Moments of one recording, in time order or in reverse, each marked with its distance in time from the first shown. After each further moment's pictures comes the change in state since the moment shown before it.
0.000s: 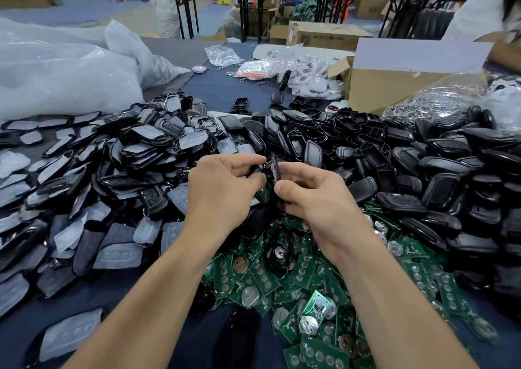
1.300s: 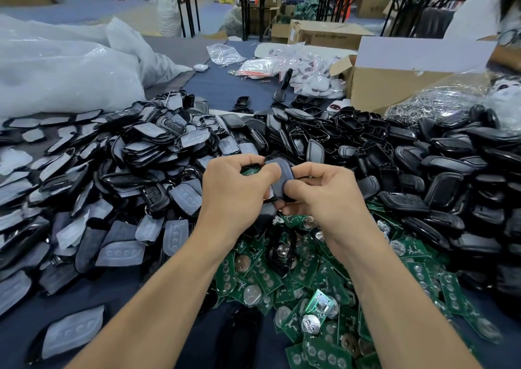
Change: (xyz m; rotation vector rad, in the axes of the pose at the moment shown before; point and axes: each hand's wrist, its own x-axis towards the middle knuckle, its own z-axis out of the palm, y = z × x) left_hand -0.001 -0.005 0.014 -0.190 -0.037 0.005; right_hand -0.003 -0.006 -0.004 -0.019 -0.012 -0.060
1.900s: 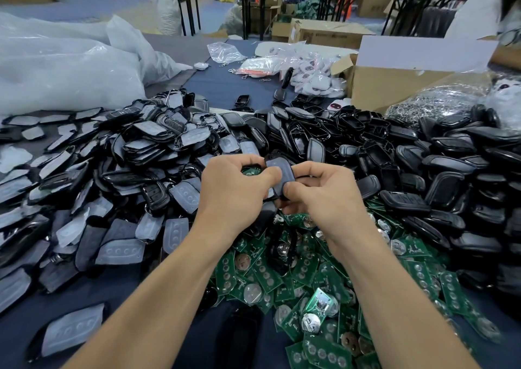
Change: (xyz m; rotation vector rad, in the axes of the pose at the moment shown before) left_hand 0.004 -0.004 -0.004 0.107 -0.006 -0.001; right_hand 0.000 0.000 0.002 -0.082 0.033 -0.005
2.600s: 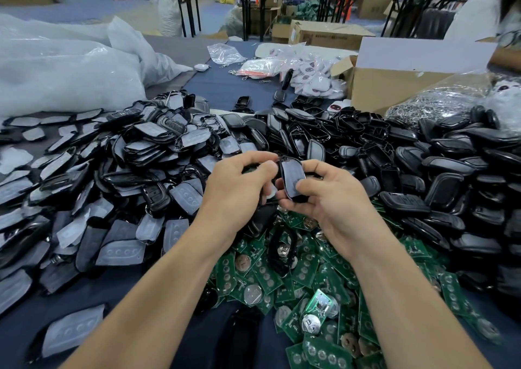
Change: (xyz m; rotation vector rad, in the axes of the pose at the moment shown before) left_hand -0.001 0.003 -0.001 -0.135 -0.152 -0.092; right_hand 0.003 -0.003 -0.008 0.245 -0.053 0.152
